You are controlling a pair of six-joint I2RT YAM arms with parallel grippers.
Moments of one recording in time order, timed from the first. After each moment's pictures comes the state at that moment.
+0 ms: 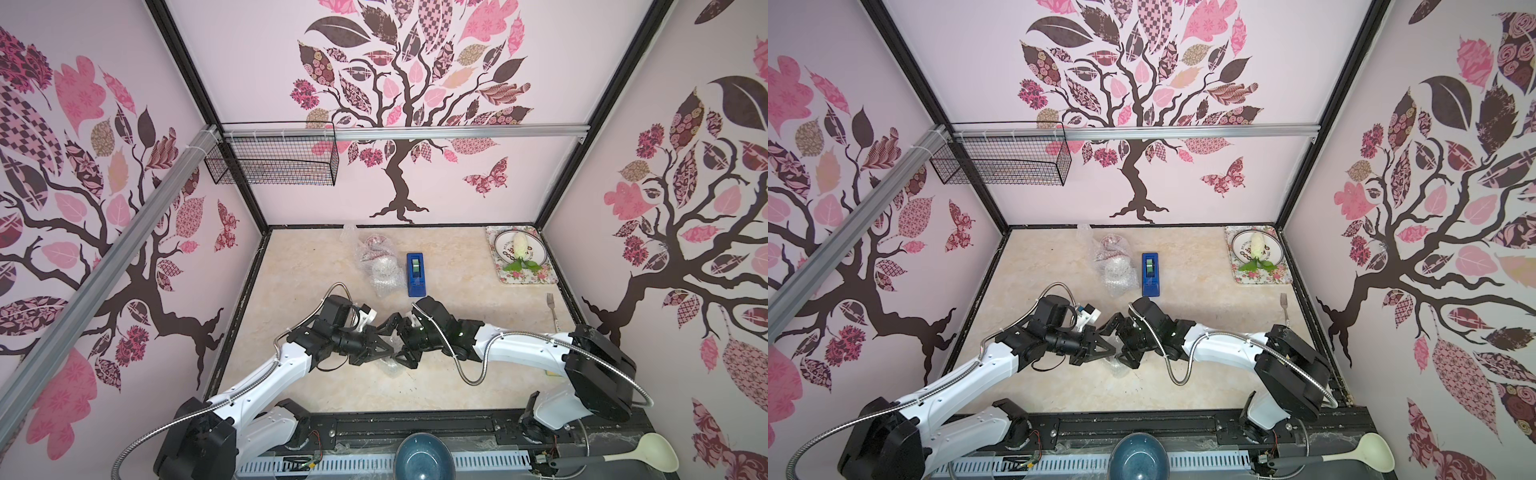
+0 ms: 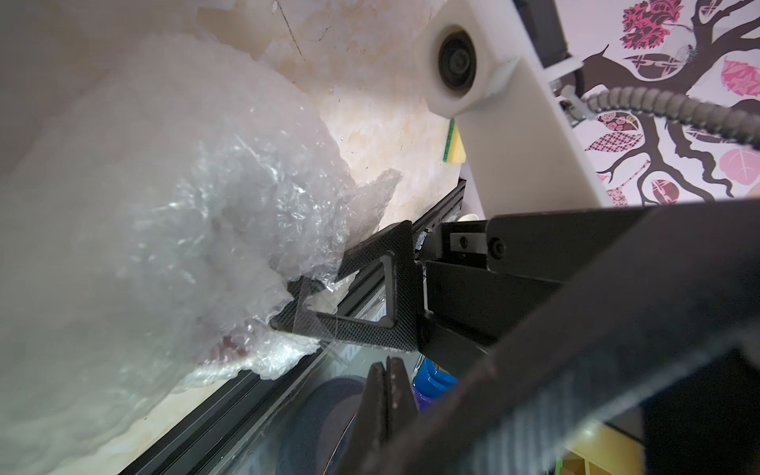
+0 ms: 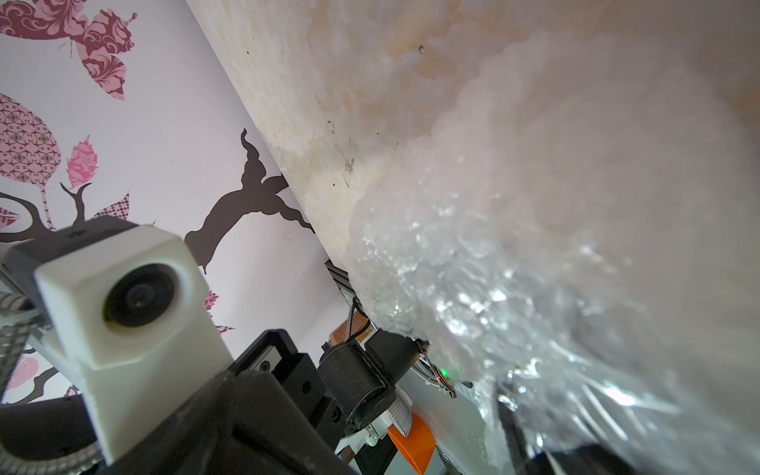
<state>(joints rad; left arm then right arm) -0.53 1.09 0.60 -0.38 0.85 -0.88 0.96 1.52 0.82 0.09 -0.39 1.67</state>
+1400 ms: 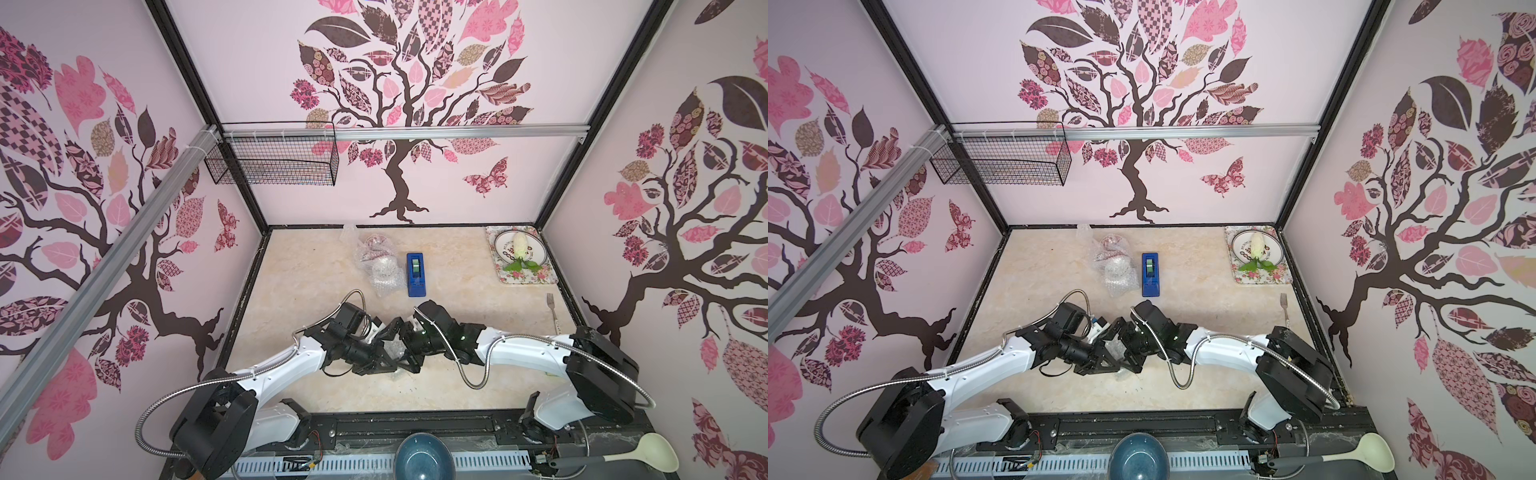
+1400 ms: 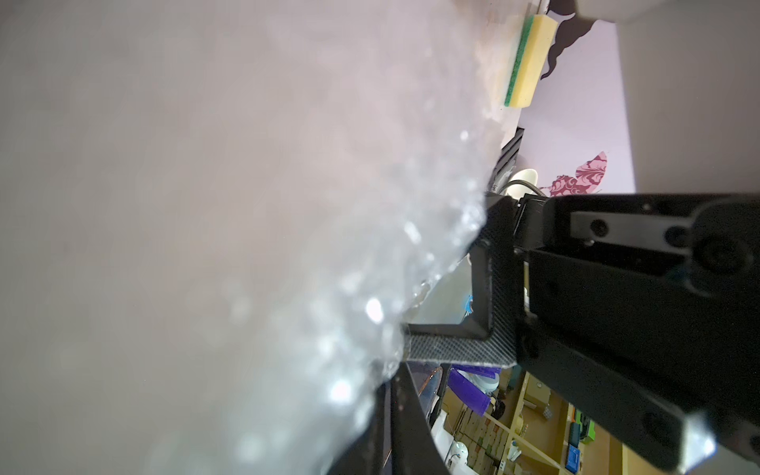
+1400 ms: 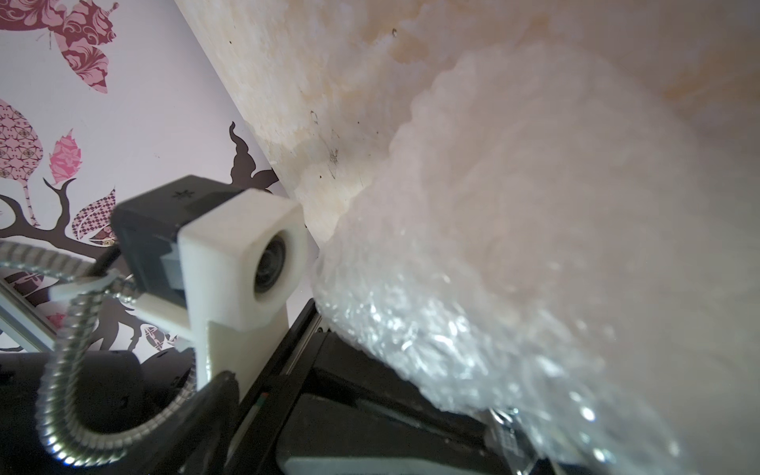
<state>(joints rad) -0.61 1.25 0.61 -0.45 0.83 -0.70 0.97 1.51 0.79 0.09 -0.41 1.68</state>
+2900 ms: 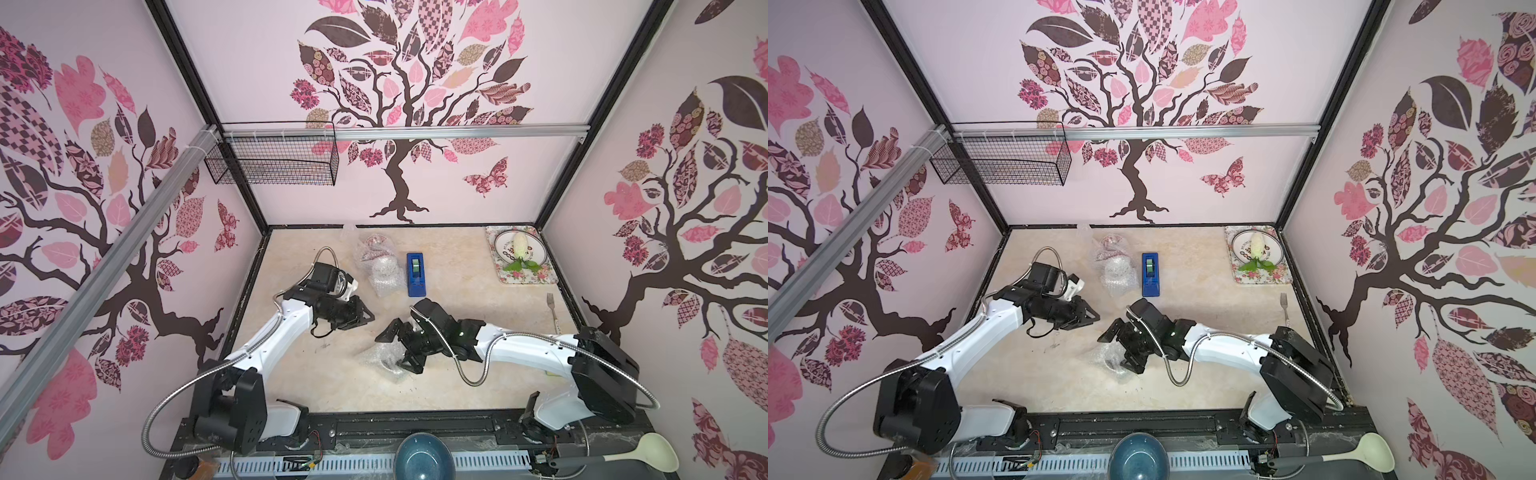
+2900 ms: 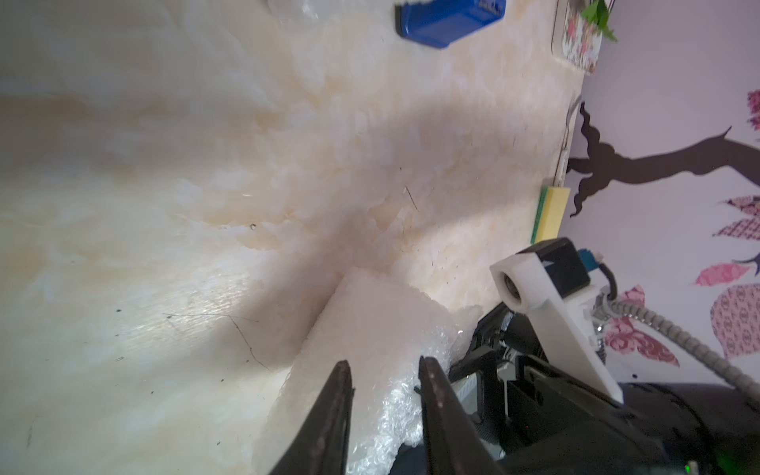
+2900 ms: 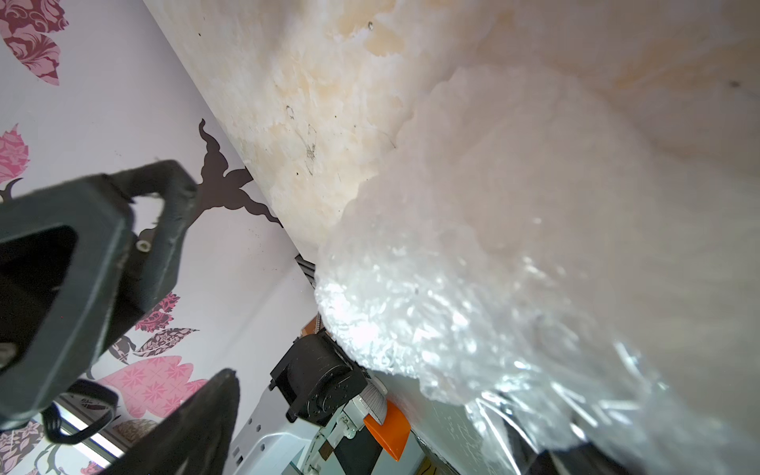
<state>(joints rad) -0.29 1.39 0.96 -0.76 0.68 -0.41 0.97 1.50 0.86 -0.09 -0.39 1.62</state>
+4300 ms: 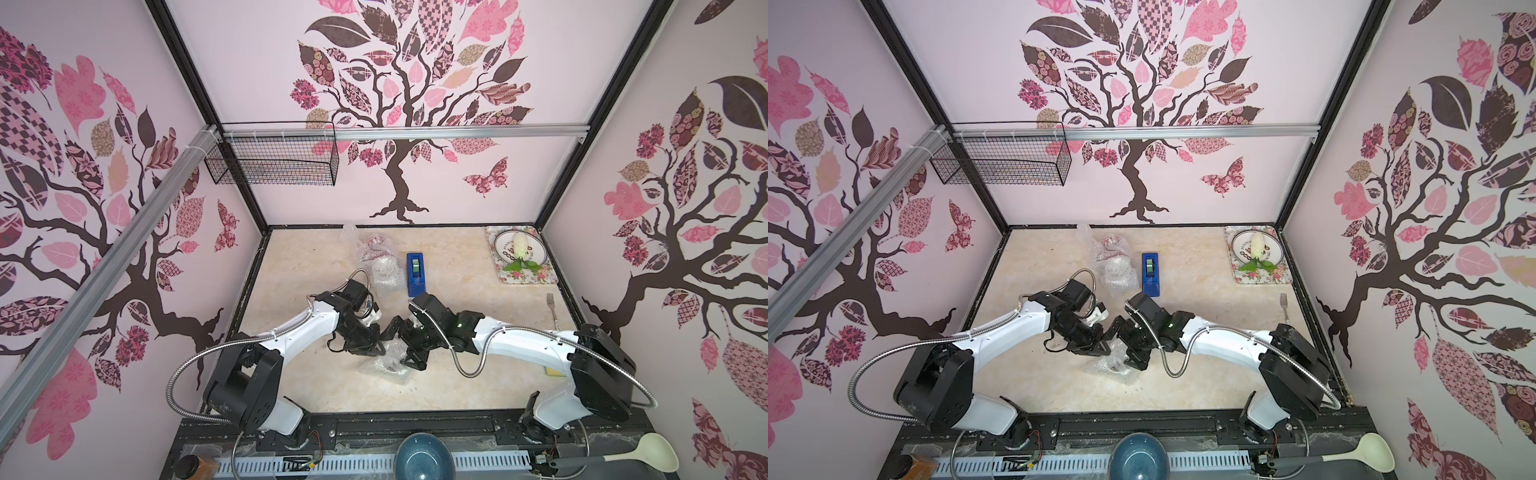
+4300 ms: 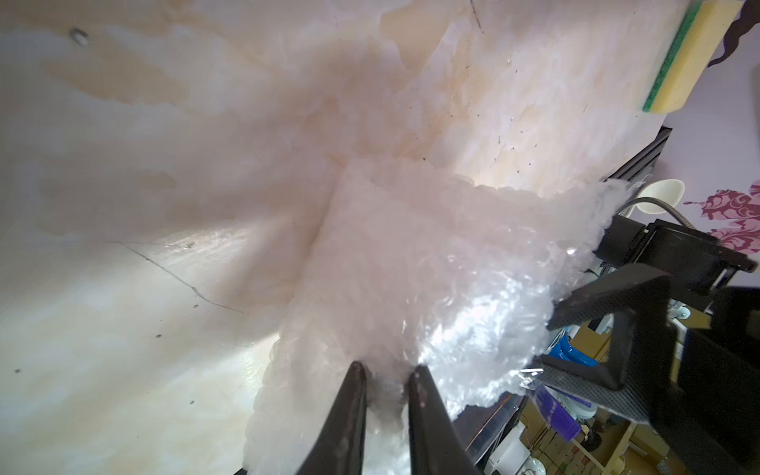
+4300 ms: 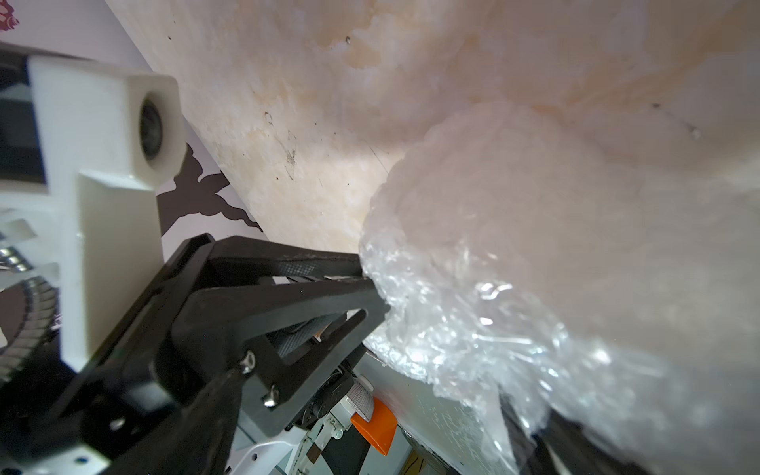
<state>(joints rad) -0.53 1.49 0.92 -0.87 0.60 -0.35 0.95 1.53 0.95 -0.24 -0.41 1.57</state>
